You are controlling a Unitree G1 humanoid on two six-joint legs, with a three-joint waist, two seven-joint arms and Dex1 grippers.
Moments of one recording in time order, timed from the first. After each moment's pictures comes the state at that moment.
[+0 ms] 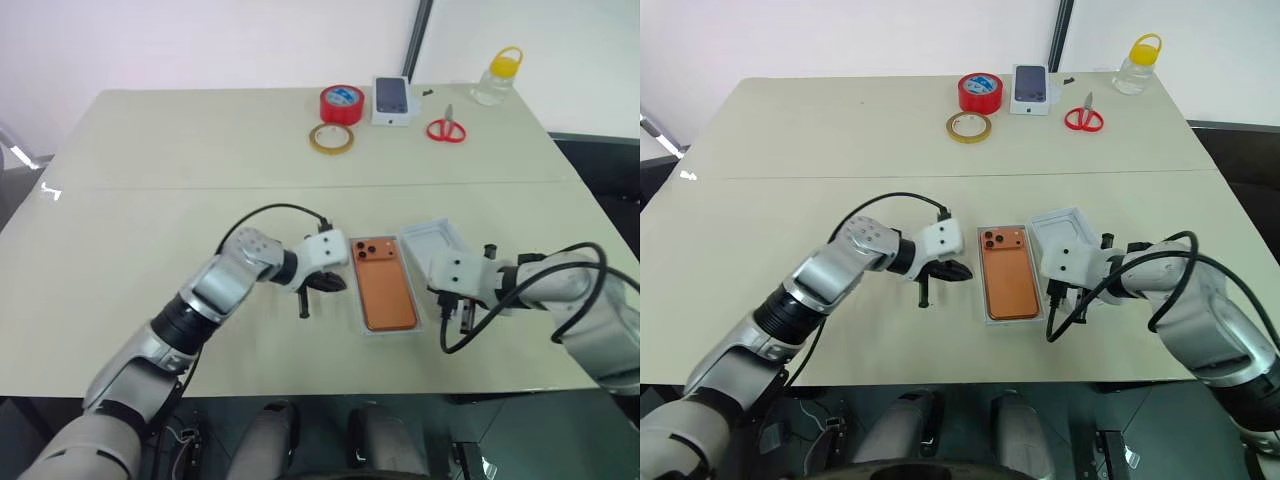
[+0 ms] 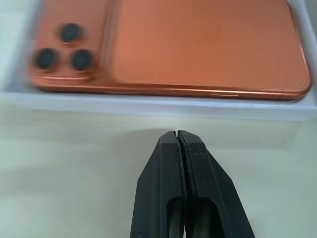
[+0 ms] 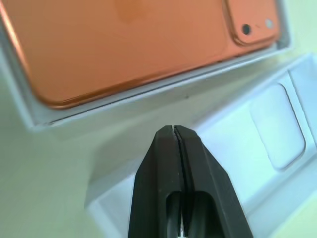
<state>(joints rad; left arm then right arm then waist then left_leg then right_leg) -0.71 0.47 -0.45 -0.03 -0.13 0.64 -1.07 -0.28 -1.02 0.10 -0.59 -0.01 0.84 1.12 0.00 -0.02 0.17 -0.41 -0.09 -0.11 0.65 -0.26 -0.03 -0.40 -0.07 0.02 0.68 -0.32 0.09</state>
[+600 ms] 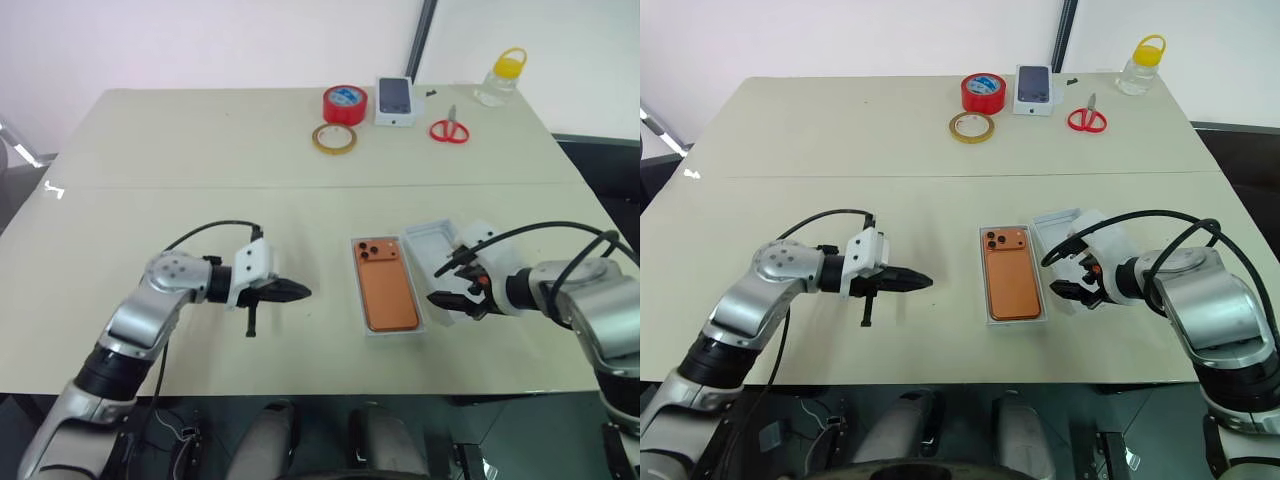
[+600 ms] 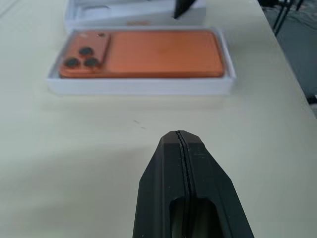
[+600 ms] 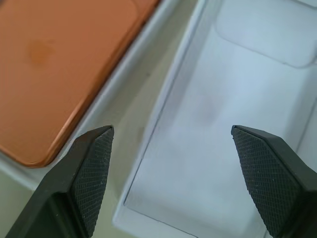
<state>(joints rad) -0.35 0.66 -0.21 -0.18 -0.28 0.29 -1.20 -0.39 -0.84 -0.01 -0.54 0.22 1.52 0.80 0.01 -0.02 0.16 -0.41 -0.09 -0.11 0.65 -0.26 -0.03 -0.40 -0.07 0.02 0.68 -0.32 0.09</state>
